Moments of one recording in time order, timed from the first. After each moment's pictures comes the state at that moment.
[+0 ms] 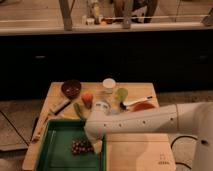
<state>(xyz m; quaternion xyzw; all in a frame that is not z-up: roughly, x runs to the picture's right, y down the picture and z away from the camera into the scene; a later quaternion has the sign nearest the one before) -0.071 0.269 0.752 -0.29 -0.17 -0.19 0.92</state>
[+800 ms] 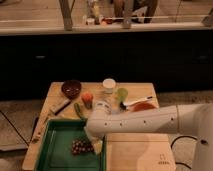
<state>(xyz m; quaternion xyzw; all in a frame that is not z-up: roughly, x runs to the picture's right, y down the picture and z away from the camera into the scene) -0.071 0.273 0.754 -0.30 -0.18 -0.20 0.92</state>
